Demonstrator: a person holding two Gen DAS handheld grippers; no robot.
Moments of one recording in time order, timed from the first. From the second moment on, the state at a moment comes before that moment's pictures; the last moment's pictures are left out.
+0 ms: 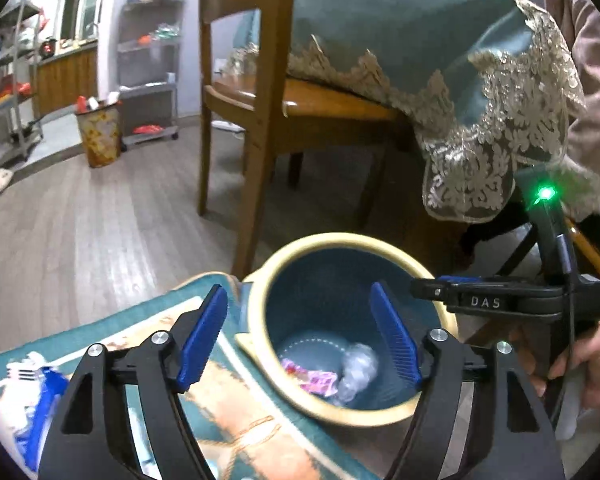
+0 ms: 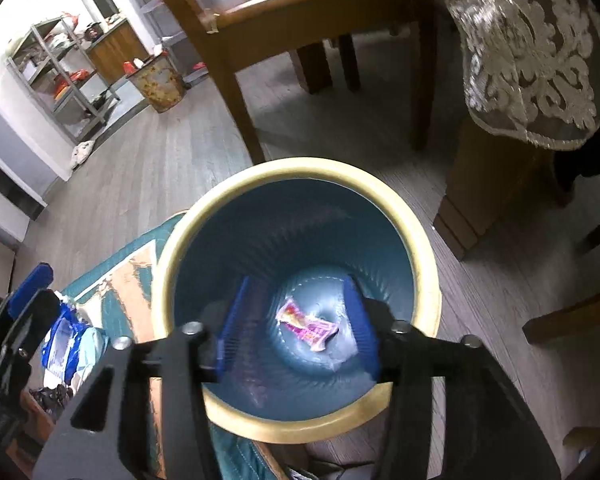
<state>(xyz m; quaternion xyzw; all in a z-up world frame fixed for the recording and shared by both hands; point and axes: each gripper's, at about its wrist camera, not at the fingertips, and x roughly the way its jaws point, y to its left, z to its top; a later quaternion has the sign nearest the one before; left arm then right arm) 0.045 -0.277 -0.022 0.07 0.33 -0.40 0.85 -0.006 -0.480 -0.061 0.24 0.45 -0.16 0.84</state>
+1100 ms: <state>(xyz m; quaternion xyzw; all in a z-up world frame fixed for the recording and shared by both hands) -0.002 0.026 0.008 0.06 0.35 -0.12 0.93 0.028 -0.246 -0.016 0.09 0.45 0.02 0.89</state>
